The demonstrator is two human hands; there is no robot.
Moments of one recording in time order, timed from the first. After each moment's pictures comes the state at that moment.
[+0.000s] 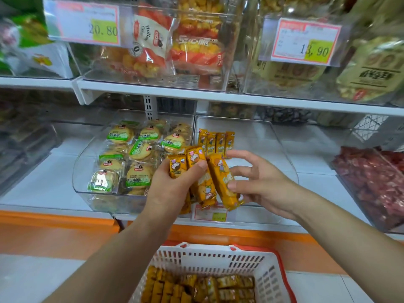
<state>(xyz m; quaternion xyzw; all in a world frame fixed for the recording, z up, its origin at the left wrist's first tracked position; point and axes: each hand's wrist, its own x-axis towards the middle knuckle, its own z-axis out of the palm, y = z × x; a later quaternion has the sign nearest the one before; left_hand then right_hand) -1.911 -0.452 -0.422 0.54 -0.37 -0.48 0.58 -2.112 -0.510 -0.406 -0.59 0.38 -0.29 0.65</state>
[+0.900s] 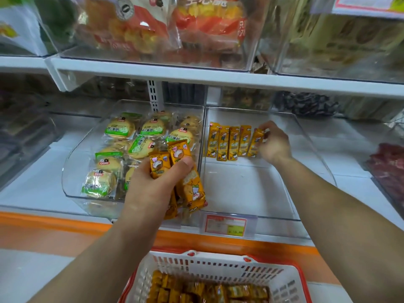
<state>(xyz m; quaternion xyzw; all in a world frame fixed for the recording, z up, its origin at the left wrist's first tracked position) -1.880 -0.468 -0.434 0.58 -0.32 -0.46 0.60 -2.108 -0.713 -0.497 -0.65 0.66 -0.33 0.16</state>
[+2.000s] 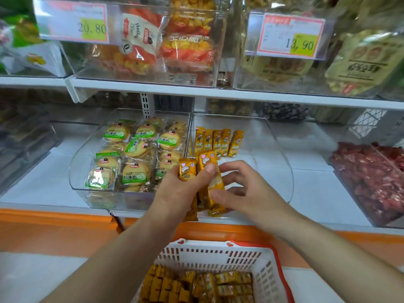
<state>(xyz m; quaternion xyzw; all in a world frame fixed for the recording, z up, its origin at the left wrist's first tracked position) -1.933 -0.442 -0.418 0.55 -0.38 -0.52 0.52 -2.102 -0.469 -0.413 -0.64 0.43 -0.33 0.54</state>
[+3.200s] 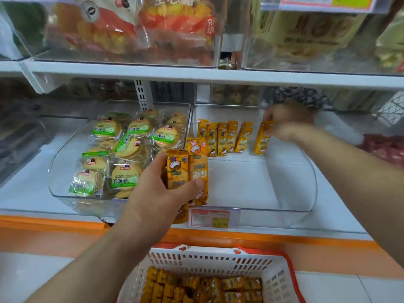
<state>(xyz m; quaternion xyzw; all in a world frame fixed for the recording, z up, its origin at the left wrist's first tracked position) -1.905 -0.456 -0.431 0.55 -0.48 -0.45 0.50 -2.161 -0.702 -0.414 -0.77 0.63 -0.07 -0.04</state>
